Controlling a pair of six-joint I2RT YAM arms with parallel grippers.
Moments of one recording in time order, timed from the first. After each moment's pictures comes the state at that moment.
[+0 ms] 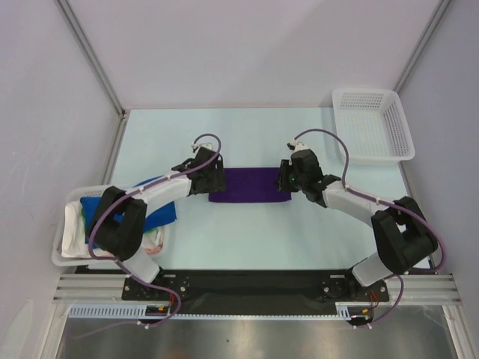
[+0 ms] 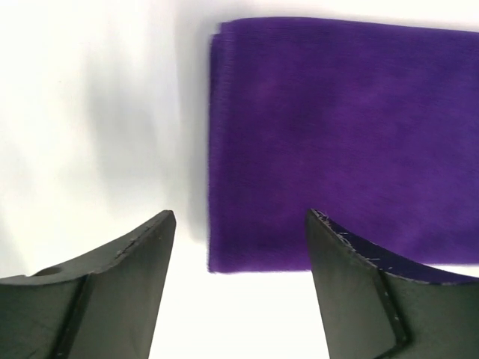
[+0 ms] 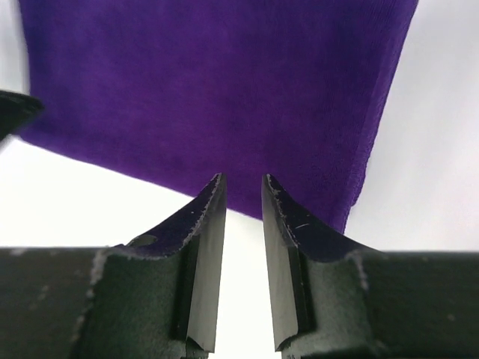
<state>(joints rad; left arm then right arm) -0.51 1.62 0.99 -0.34 -0.23 -0.55 0.52 1.50 0.86 -0.02 -0.02 0.49</state>
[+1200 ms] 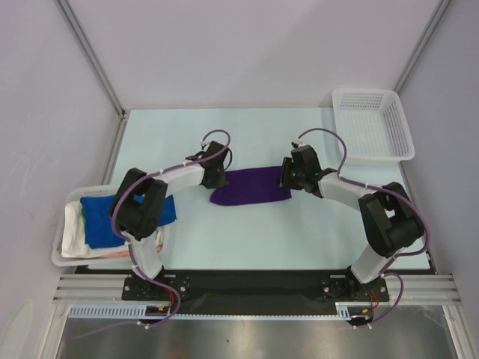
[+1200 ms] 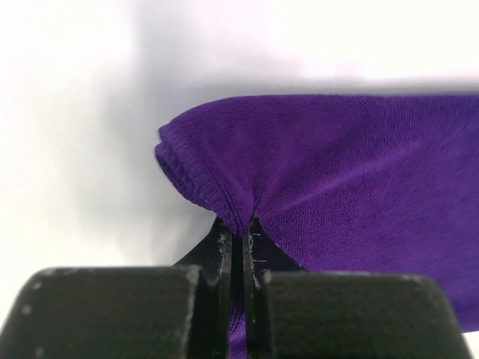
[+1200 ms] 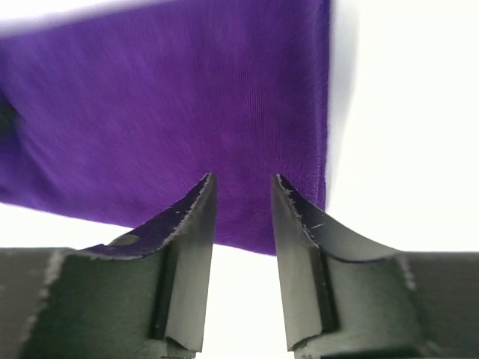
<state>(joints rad) -0.48 1.86 1.15 -0.31 -0.16 -0.58 0.47 1.68 0.90 -0.01 -0.02 0.54</state>
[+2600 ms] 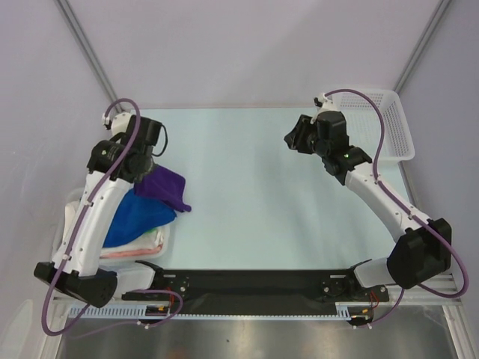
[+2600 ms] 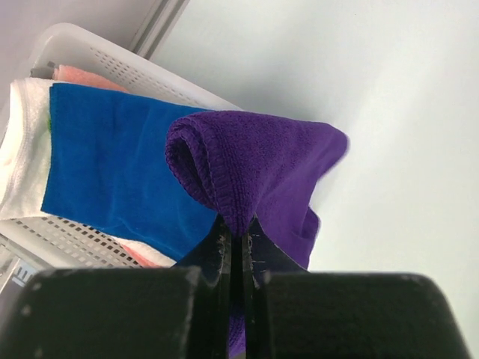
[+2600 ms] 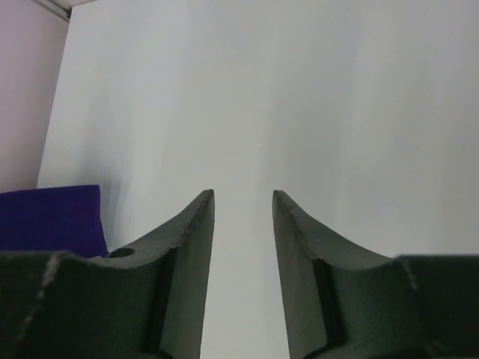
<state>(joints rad) -0.35 1.25 1.58 -1.35 -0.67 -0.70 0.40 1.40 1.22 -0.22 -0.02 0.49</state>
